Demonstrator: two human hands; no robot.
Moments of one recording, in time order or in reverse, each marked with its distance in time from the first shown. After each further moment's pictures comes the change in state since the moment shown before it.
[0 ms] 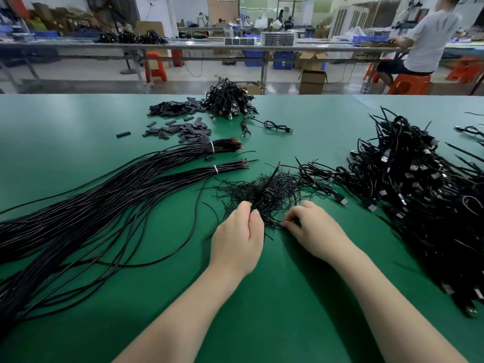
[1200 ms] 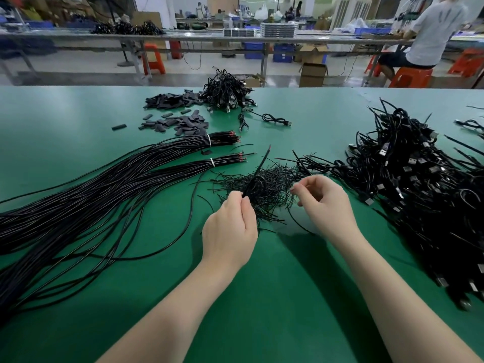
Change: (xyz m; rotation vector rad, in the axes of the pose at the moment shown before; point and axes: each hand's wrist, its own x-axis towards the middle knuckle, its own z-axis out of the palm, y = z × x) left_hand 0.000 0.007 -0.004 0.133 0.094 -0.001; right_hand -0.007 -0.005 -0.021 0.700 0.383 0.134
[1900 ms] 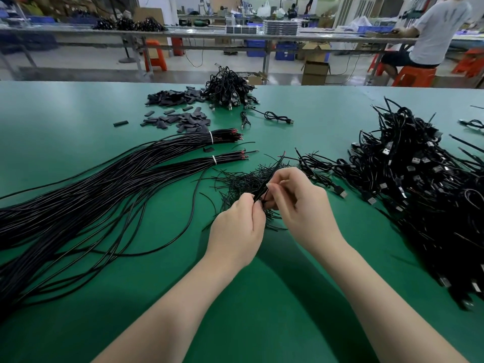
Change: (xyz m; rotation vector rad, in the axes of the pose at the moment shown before) left_hand 0.000 -0.001 0.001 -0.034 -0.181 0.042; right_hand -0.025 -0.034 0.023 0.061 -0.137 -0.416
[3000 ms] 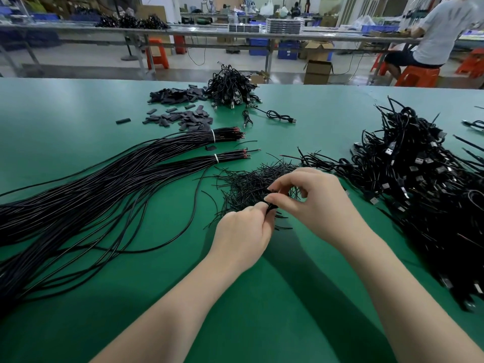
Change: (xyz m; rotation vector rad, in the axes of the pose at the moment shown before) left_hand 0.001 -0.005 0.008 0.217 -0.017 0.162; right_hand 0.014 -0.014 -0.027 -0.341 -0.148 -0.020
